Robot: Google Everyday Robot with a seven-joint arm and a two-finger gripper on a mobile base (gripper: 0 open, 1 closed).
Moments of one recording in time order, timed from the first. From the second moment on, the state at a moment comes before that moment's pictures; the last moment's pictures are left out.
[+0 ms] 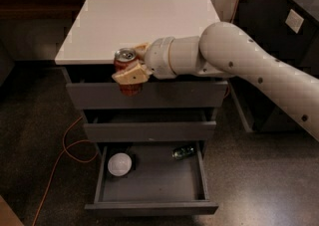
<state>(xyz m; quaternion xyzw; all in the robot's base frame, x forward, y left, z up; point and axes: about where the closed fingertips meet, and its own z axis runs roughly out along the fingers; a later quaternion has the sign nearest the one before) 0.608 0.063 0.892 -0.51 0.64 0.24 0.52</state>
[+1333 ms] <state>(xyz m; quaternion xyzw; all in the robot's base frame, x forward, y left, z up) 0.557 0.045 0.819 -0.50 0.65 0.27 0.50</state>
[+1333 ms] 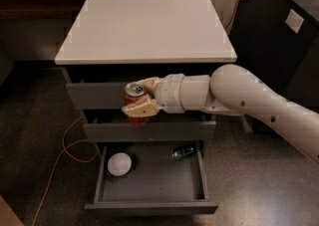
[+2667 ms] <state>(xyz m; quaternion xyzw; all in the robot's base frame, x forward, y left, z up) 0.547 0.026 0.684 -0.50 0.66 0.26 0.49</state>
